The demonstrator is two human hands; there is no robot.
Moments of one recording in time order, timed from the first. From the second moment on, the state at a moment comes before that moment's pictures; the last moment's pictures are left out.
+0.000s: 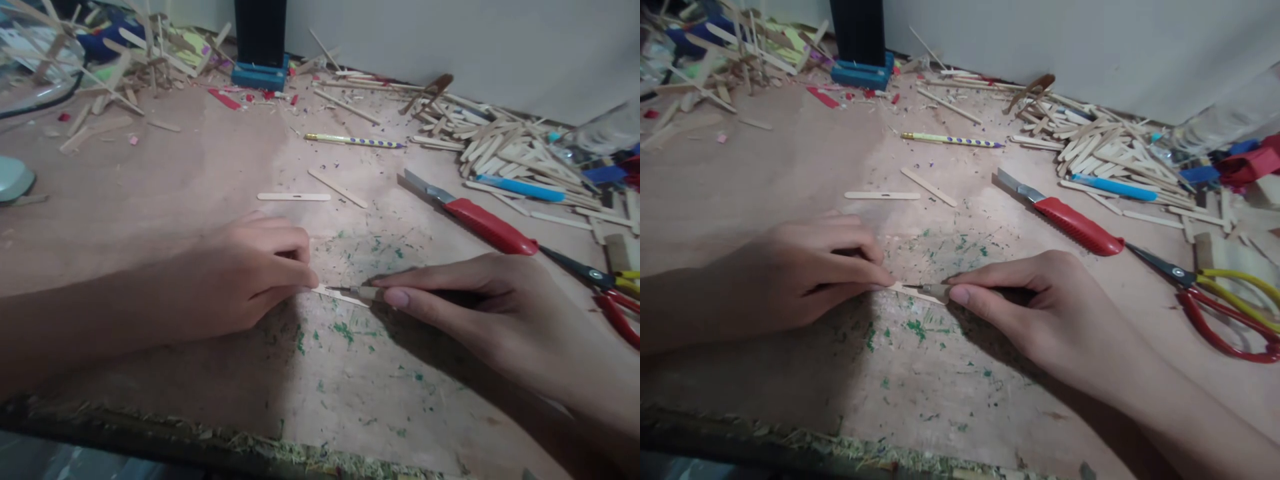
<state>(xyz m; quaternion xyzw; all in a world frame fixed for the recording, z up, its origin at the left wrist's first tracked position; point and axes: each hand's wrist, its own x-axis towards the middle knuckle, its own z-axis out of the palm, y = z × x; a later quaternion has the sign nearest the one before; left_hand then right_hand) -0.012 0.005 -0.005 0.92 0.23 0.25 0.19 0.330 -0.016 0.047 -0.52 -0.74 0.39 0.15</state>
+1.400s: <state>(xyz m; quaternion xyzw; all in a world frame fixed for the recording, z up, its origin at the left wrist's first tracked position) -0.010 -0.015 0.001 0.94 0.28 0.13 0.17 0.366 -0.019 0.030 -0.38 -0.86 0.30 0.16</state>
